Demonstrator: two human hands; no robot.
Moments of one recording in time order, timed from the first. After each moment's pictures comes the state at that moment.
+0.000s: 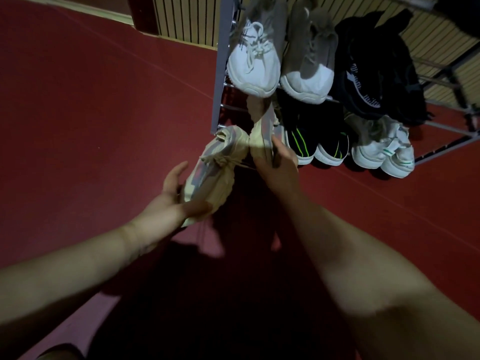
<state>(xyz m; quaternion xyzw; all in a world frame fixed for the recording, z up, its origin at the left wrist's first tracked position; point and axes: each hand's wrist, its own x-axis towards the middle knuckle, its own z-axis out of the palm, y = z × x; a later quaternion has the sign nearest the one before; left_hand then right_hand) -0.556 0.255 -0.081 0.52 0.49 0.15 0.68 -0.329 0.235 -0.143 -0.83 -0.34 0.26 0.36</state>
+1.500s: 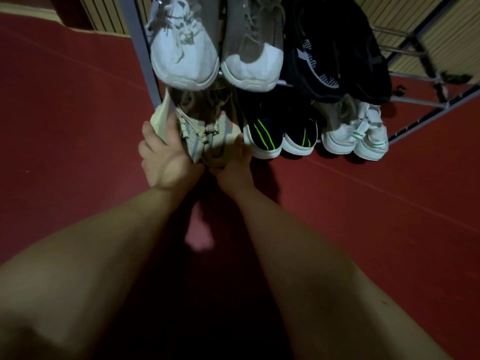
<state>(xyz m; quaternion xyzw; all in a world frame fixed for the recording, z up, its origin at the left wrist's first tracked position) -0.420 0.309 -0.136 0.75 0.60 0.15 0.23 -0.316 0.258 -0.174 -0.81 -0.32 0.34 0.36</state>
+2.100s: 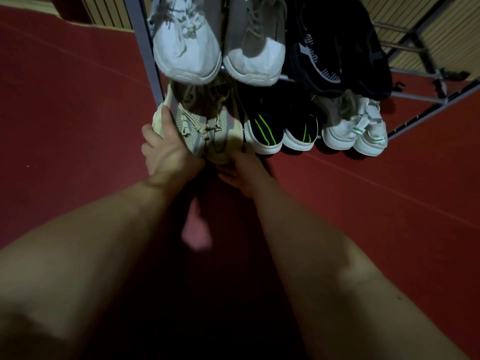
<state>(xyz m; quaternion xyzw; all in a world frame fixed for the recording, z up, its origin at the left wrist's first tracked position) -0.418 0.319 -0.138 0.71 0.63 0.12 0.31 -0.300 0.253 -0.157 -0.65 -0.04 0.55 0.51</state>
